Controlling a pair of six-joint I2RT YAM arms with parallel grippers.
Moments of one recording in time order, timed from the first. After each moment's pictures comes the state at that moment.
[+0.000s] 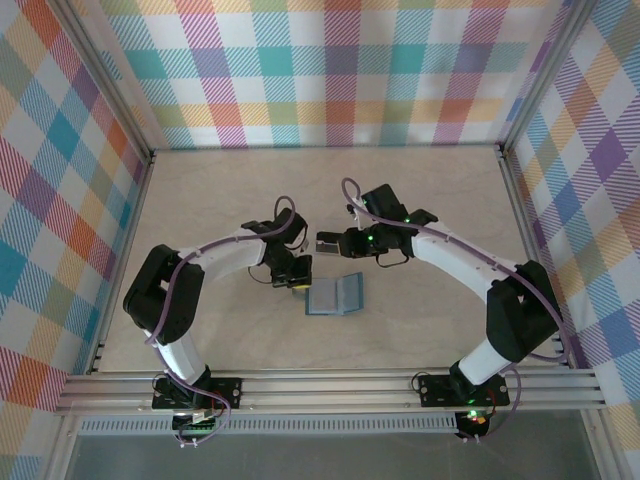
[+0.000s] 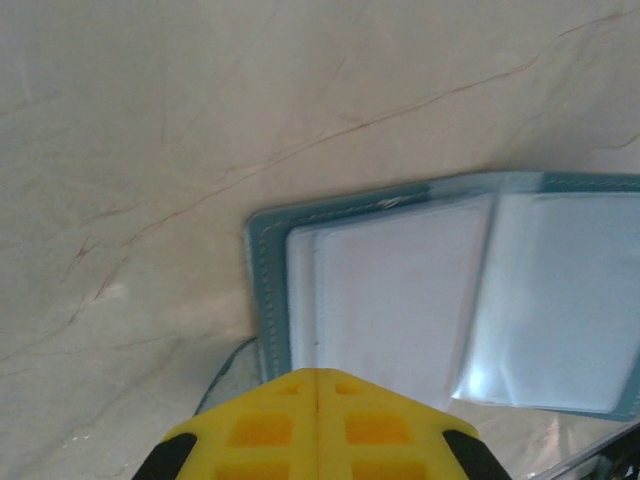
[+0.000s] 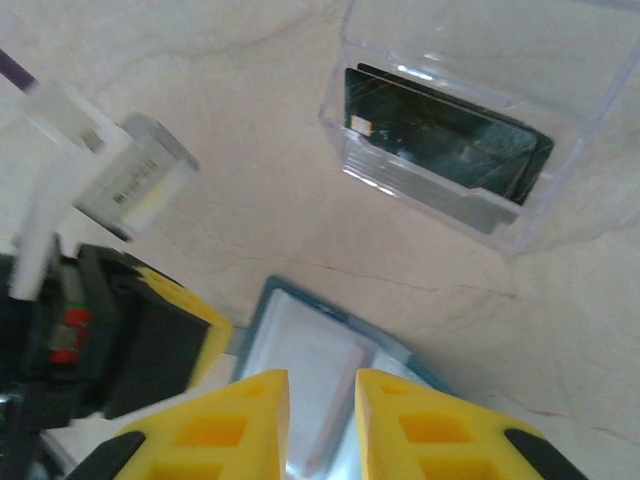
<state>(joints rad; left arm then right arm) -0.59 1.74 1.10 -0.68 0.34 -0.61 0.60 1.57 1.16 -0.54 -0.32 0.41</state>
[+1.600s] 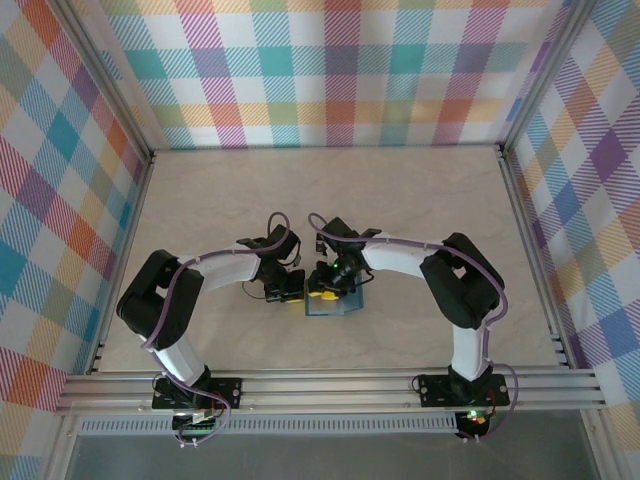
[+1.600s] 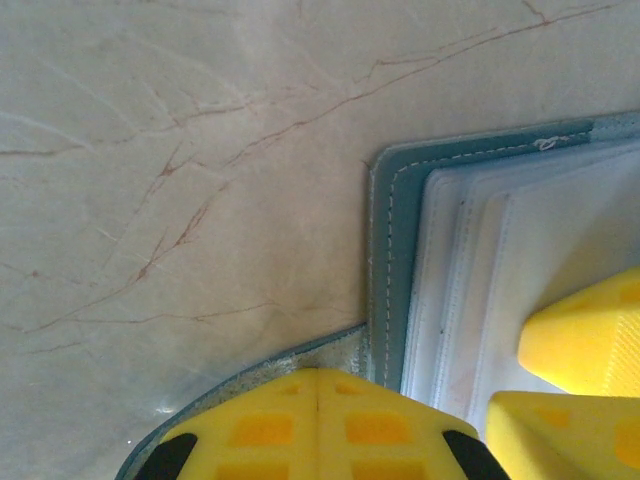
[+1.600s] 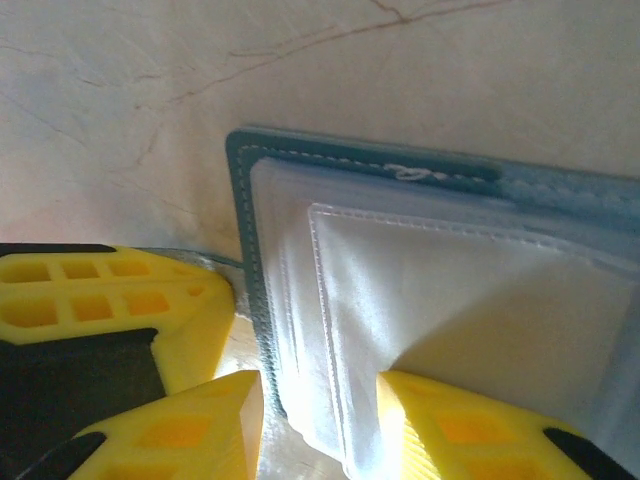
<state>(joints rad) -0.59 1.70 0.92 -0.55 0.33 -0.63 0.78 1.90 1.20 -0.55 -0.46 0.80</state>
